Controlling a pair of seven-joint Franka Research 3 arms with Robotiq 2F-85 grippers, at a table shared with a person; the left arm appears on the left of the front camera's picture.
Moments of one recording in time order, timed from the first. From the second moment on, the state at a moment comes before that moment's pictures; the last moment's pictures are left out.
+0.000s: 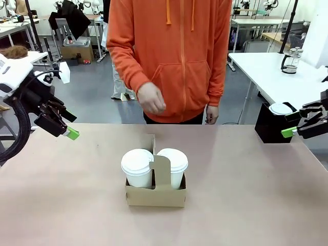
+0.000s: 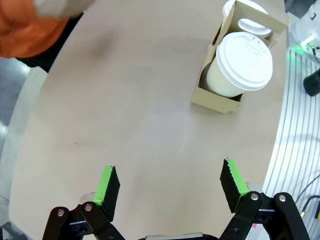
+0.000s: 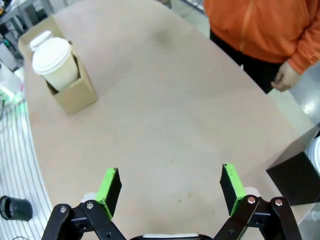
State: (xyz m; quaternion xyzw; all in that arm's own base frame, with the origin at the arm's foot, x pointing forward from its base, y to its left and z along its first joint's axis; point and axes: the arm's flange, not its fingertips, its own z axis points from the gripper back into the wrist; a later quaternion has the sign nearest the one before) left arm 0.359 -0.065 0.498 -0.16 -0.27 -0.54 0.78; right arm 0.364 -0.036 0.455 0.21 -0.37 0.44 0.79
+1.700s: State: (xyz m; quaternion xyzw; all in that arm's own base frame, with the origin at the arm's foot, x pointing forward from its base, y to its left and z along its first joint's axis) left arm 0.359 -0.065 0.498 -0.16 -0.27 -0.54 0.78; right arm 0.364 -0.036 0.456 0.21 -0.37 0.44 0.79
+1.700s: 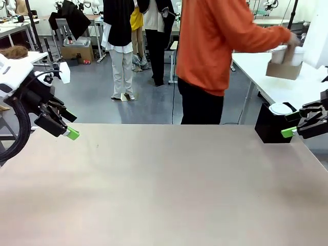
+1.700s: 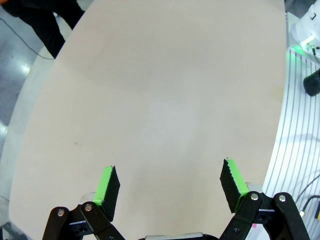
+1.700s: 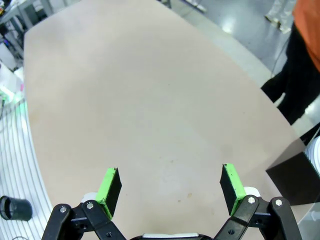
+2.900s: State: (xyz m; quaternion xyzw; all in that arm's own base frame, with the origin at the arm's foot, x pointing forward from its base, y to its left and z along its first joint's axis) left arm 0.359 -0.065 0.498 -0.16 -0.27 -0.54 0.78; right arm 0.364 -0.036 0.456 0.21 -0.37 0.44 0.79
